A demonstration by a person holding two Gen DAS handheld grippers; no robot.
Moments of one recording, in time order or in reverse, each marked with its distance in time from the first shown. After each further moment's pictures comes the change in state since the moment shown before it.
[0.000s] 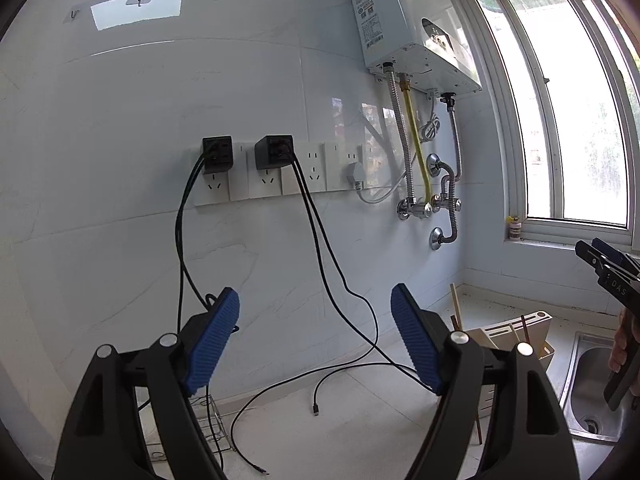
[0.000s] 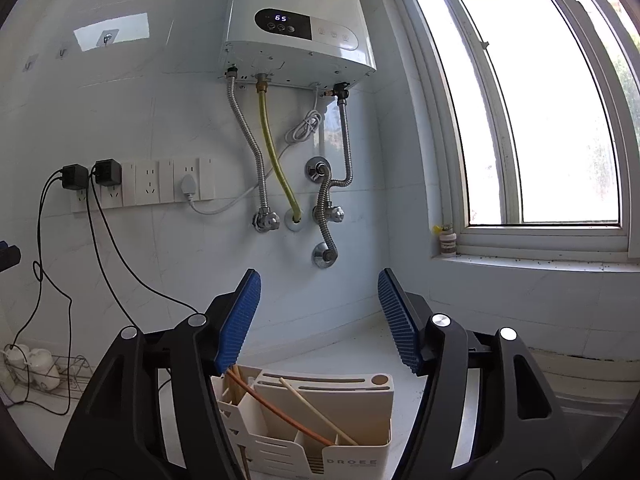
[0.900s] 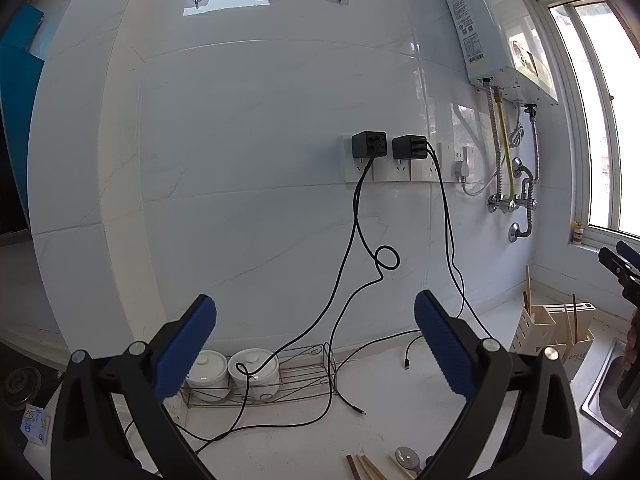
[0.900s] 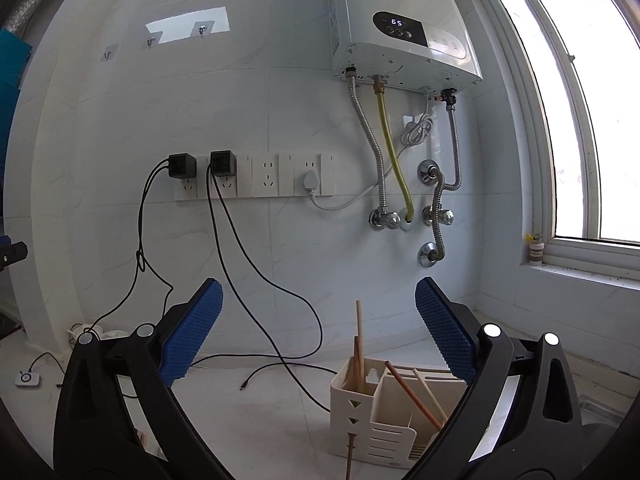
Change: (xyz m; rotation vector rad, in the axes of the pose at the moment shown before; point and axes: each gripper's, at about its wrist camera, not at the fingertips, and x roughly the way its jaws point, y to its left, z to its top) left arm -0.111 0.097 -0.021 -0.095 0.069 0.284; right arm -0.034 0.092 0.006 -0.066 0.033 0.297
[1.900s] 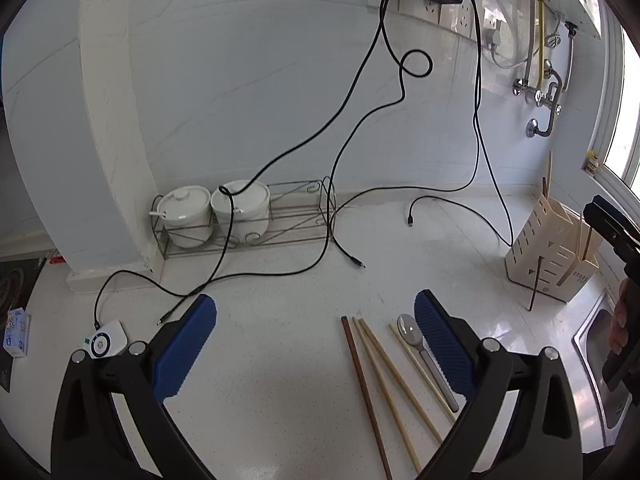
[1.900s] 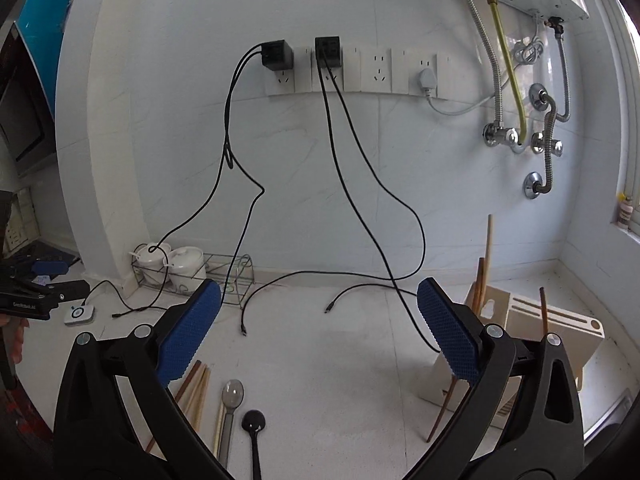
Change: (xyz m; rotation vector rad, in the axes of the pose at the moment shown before) left arm 0.049 0.008 -0.101 -0.092 0.540 -0.041; right arm 0.050 0.075 -0.049 -0.059 0.345 0.290
